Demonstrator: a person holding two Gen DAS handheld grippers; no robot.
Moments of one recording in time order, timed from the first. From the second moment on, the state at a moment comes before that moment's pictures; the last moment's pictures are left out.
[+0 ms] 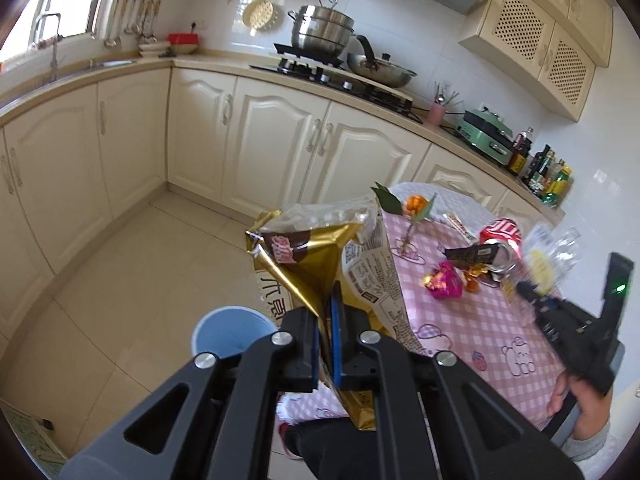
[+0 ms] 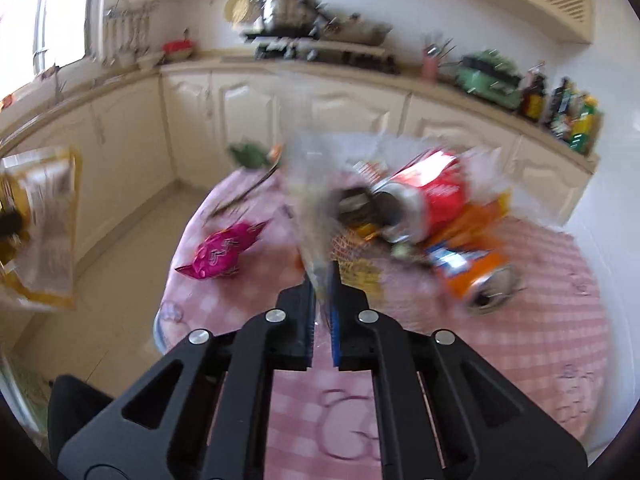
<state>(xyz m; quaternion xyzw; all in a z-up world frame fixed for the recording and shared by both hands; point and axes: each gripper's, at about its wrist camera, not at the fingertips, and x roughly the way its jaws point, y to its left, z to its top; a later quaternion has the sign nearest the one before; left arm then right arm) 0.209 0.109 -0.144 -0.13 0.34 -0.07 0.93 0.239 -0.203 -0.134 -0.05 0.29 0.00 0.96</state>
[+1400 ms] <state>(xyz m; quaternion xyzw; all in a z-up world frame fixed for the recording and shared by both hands) 0.453 0.223 -0.487 -0.18 0.58 0.05 0.79 0.485 0.071 -0.485 -0.01 0.59 0.21 0.78</state>
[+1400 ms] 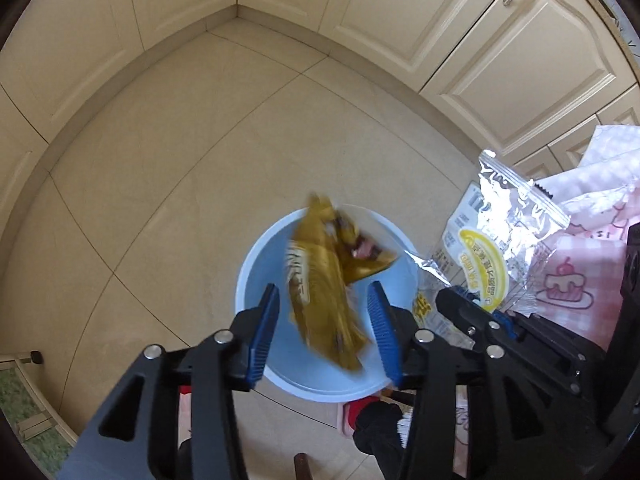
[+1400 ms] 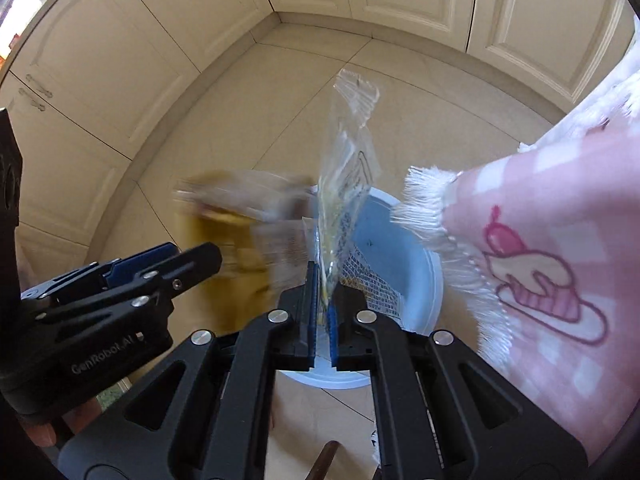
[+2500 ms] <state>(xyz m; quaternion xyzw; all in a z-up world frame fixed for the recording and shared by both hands) 0.279 0.233 -0.222 -0.19 0.38 0.08 0.90 0.324 0.049 -0.201 -0.08 0.31 0.17 0.93</state>
